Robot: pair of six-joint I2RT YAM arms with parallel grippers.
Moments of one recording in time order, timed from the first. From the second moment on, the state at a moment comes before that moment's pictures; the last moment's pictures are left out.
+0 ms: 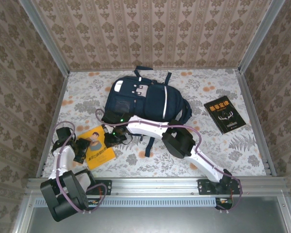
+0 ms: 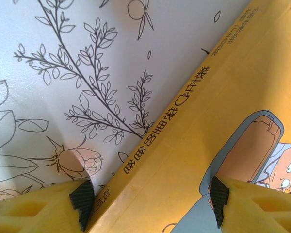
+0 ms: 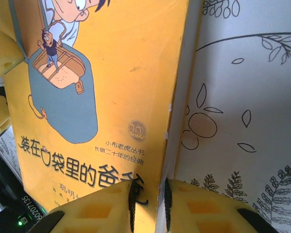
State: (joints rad) left arm 0.36 1.01 0.41 -0.65 0.21 -0.82; right arm 1.02 2.48 2.11 -0.77 -0.39 0.59
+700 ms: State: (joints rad) left arm 0.35 0.97 0.39 -0.65 0.20 -0.83; right arm 0.99 2.47 2.07 -0.53 -0.63 0.84
